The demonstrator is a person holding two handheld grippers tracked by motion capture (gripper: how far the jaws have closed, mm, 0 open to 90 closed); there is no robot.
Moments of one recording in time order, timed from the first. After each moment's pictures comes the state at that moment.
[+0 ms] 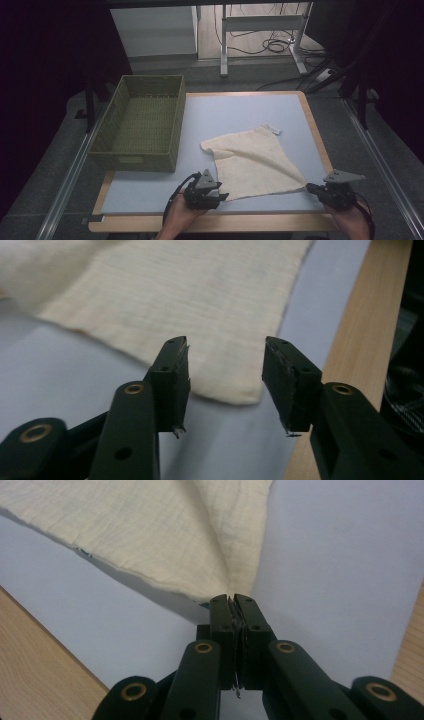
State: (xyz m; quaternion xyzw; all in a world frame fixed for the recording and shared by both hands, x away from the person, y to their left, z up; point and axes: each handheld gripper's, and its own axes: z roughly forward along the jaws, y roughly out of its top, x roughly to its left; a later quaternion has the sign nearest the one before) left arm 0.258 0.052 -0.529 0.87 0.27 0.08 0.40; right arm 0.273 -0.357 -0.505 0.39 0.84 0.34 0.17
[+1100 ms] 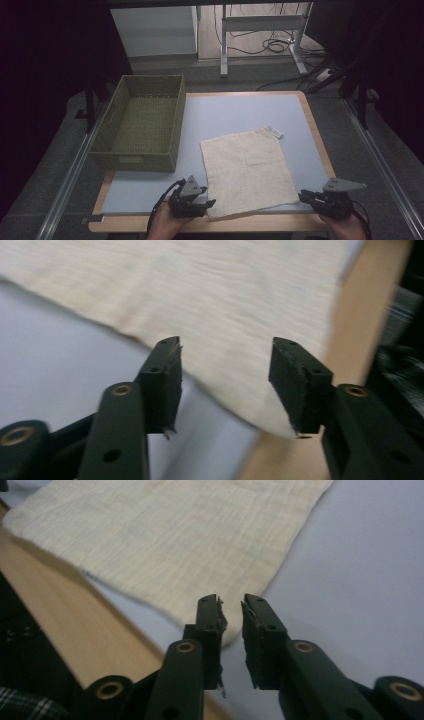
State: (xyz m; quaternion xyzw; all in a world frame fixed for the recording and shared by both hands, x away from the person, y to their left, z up) left arm 0.240 0.097 -0.524 0.85 0.31 0.10 0.40; right arm 0.258 -0.345 -0.507 0.37 0.83 0.40 0.12
